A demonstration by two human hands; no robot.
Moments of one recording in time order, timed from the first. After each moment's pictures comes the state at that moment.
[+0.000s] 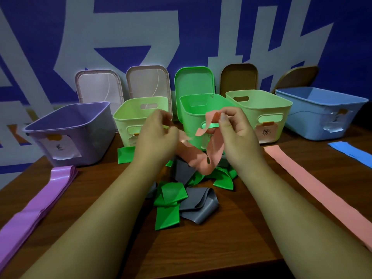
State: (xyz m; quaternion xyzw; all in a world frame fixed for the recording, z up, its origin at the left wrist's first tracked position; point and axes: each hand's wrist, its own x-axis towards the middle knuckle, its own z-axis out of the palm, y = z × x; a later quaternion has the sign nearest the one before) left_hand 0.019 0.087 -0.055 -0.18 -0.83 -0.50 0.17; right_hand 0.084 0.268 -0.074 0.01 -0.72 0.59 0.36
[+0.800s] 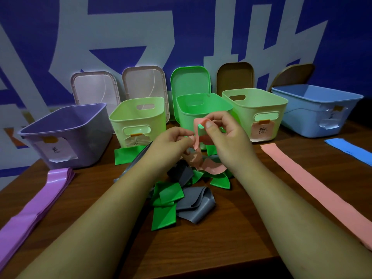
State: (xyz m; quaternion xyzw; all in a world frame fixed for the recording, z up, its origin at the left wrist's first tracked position) left_hand 0.015 0.103 -0.075 -0.23 -0.78 -0.58 -0.06; right_hand 0.089 0.267 -0.075 0.06 -0.74 0.60 0.31
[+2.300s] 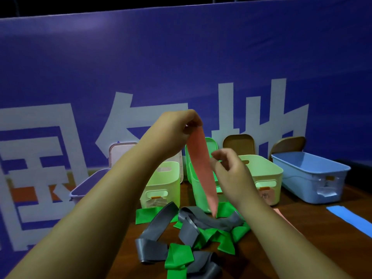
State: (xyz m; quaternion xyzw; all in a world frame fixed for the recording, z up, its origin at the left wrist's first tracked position) left_hand 0.062 0.086 0.157 -0.40 -0.83 -0.20 0.34; right_hand 0.107 0.262 0.025 0.05 -0.75 0.55 0.37
